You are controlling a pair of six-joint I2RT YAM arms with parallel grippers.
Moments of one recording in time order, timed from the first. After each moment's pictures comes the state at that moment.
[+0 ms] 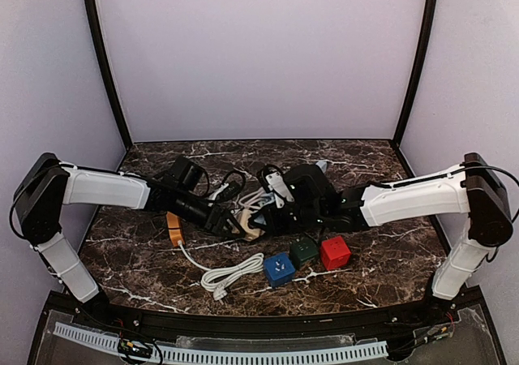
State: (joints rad) left arm -0.66 1.66 0.93 -0.20 0.79 -0.31; right arm 1.05 1.66 1.04 0.03 -0.02 0.39
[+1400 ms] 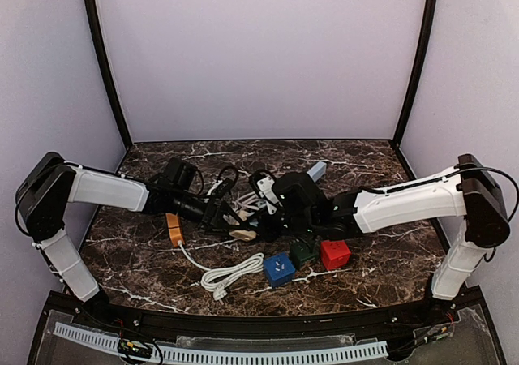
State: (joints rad) left arm -0.59 1.68 0.88 -0.01 0.91 -0.51; right arm 1.12 1.70 1.07 0.02 0.14 0.34
